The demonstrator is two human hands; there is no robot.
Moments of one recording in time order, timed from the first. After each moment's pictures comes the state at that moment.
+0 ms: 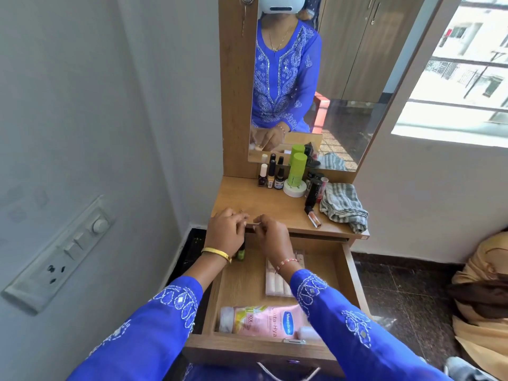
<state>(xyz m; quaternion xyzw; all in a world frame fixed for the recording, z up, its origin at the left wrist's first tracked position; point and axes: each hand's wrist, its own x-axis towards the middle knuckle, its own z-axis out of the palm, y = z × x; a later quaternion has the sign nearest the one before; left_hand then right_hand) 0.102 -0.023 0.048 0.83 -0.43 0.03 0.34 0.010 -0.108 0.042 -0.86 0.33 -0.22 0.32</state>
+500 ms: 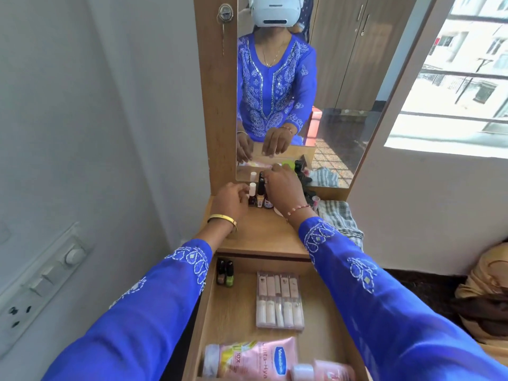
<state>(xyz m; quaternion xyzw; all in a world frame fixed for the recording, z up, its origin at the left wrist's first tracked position) 0.142 -0.116 0.110 0.84 -0.40 -0.01 0.38 0.056 -0.214 0.144 -0.94 0.24 -0.23 -0.01</state>
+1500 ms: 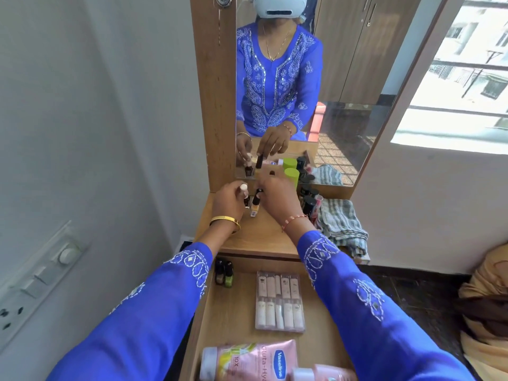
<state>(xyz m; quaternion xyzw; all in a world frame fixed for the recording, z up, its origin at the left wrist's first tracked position) 0.146 -0.129 0.092 0.82 -0.33 -0.02 0.47 0.053 -0.202 0.136 -0.95 0.25 -0.19 0.06</state>
